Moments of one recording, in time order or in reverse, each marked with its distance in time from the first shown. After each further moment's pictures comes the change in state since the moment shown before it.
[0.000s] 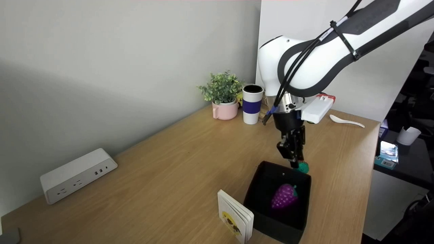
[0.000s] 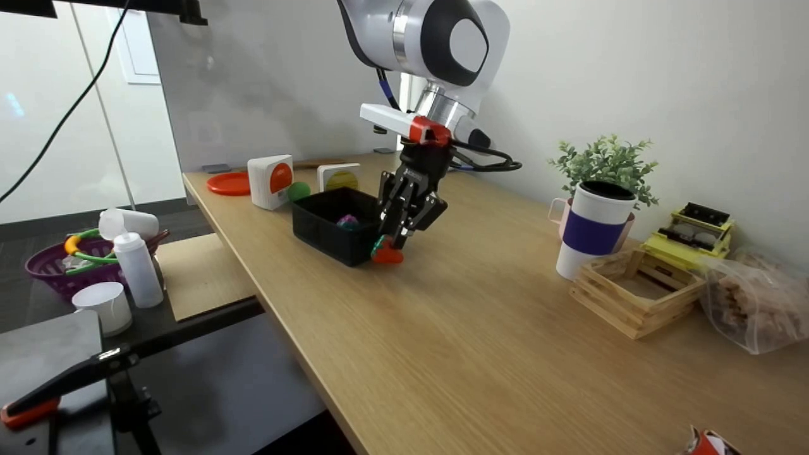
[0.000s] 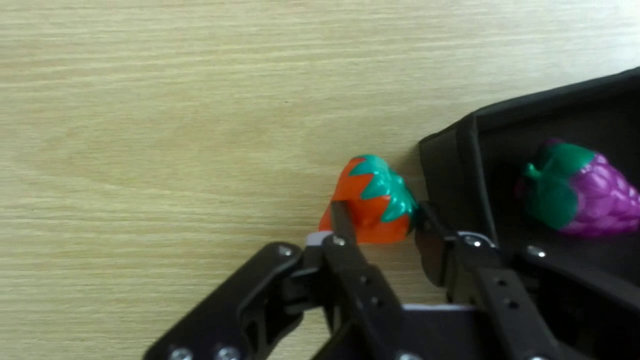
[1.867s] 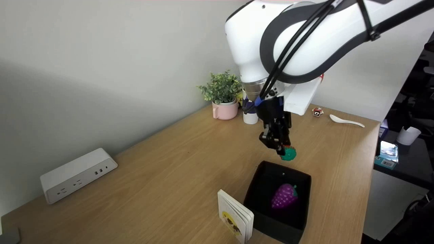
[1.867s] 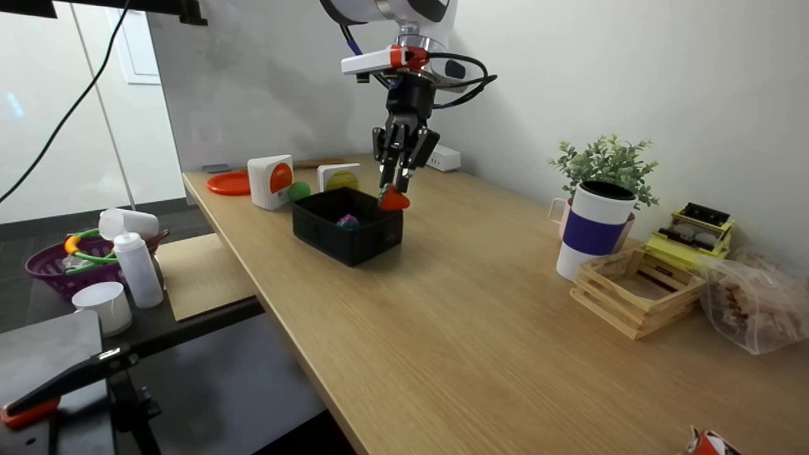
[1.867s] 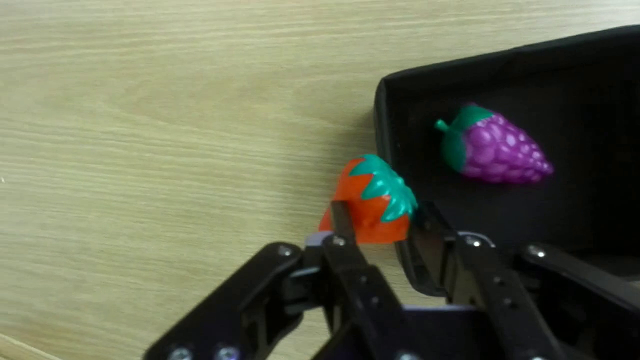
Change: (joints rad) arm 0.145 0.005 -0.001 0.204 -0.193 -0.176 0.178
